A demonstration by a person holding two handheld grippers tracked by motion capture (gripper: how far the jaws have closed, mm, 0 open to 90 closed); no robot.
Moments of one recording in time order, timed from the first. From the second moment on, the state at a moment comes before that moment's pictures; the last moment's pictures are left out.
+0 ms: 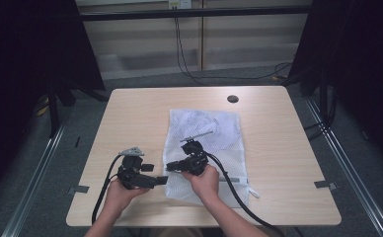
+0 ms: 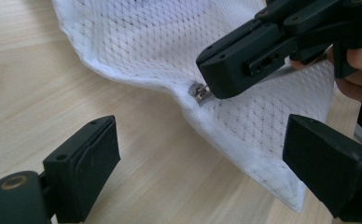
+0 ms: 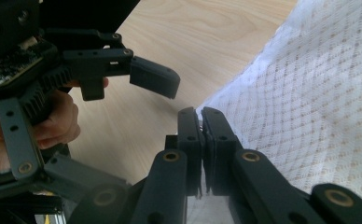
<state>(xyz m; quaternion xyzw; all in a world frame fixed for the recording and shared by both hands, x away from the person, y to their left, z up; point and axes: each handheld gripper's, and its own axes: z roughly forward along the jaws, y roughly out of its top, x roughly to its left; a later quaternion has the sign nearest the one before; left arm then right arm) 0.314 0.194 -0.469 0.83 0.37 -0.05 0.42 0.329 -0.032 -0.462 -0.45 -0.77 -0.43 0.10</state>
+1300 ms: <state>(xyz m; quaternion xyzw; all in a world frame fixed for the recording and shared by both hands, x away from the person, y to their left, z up) 0.311 0.165 -0.477 0.83 0.35 -0.10 0.43 0.324 -0.041 -0.450 -0.45 -0.76 -0.45 0.08</state>
